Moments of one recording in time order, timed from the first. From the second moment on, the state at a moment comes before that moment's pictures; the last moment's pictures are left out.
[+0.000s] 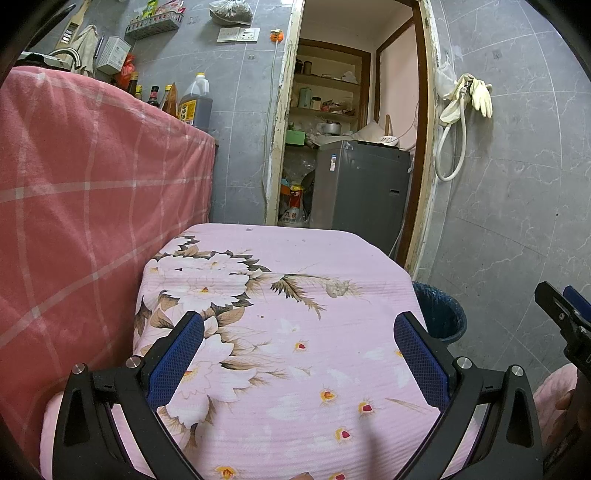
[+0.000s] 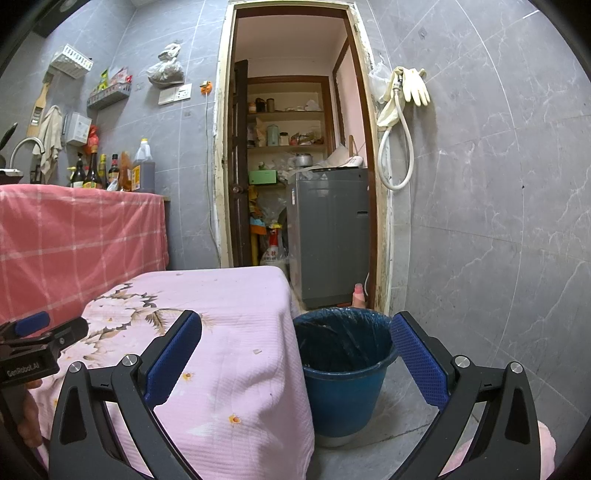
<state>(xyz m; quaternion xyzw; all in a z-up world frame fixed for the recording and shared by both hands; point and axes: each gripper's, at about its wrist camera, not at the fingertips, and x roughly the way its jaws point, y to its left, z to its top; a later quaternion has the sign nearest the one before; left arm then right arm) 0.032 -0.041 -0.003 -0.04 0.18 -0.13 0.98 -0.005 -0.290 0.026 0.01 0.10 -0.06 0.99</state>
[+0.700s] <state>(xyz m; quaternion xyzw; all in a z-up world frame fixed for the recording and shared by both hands) 0.033 -0.037 -0.005 -0.04 0.18 -0.13 0.98 -0.004 -0.288 0.025 0.01 0.09 -0.07 0.99</state>
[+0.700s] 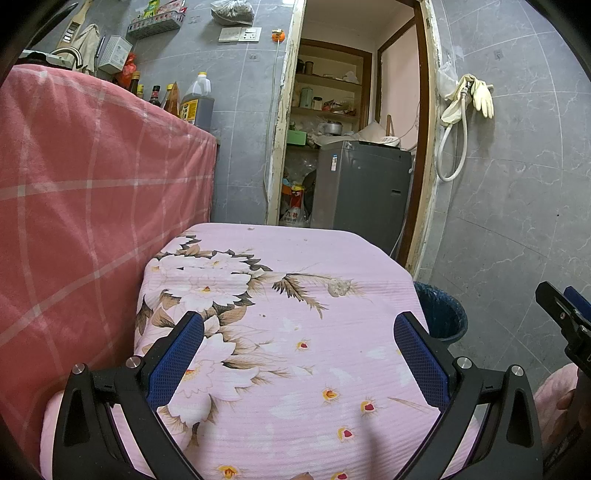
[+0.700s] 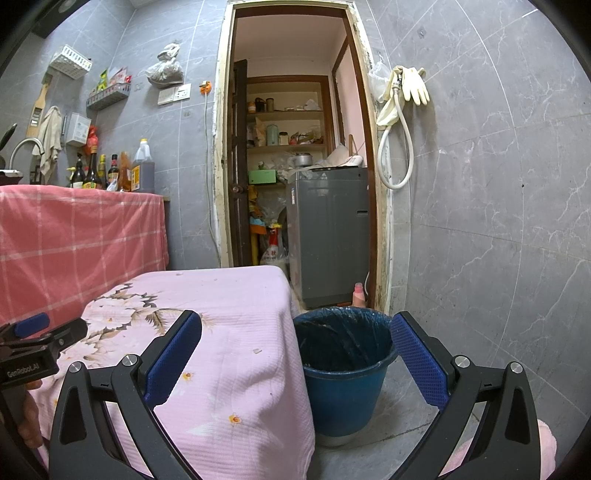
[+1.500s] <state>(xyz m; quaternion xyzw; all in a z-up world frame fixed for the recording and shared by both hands) 0.032 -0.038 -0.004 -0.04 0.18 -0.13 0.98 -0.005 -0.286 0.026 0.01 0.09 -0.07 0.99</state>
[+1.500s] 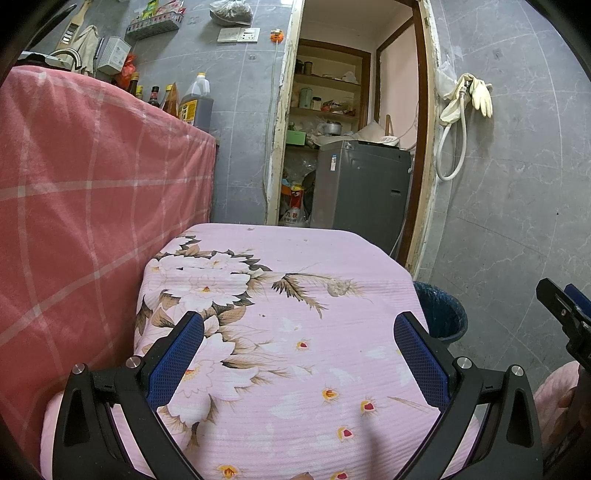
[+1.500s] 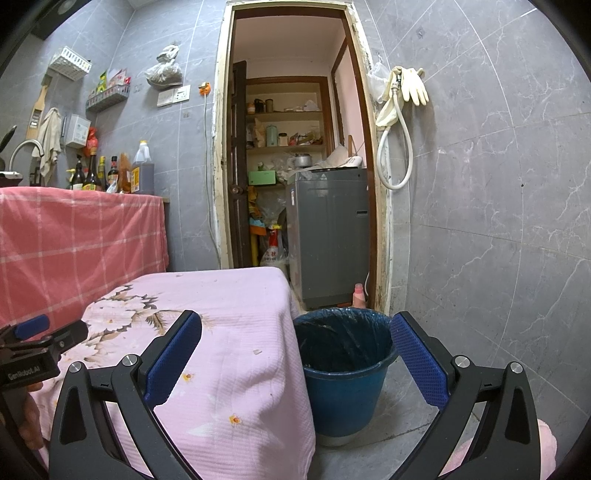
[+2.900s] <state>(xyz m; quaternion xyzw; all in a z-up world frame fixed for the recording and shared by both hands) 0.032 -0.028 -0.007 -0.03 0.18 -0.12 0.98 -0.005 -0.282 0.025 0.01 0.09 -0.07 0.99</state>
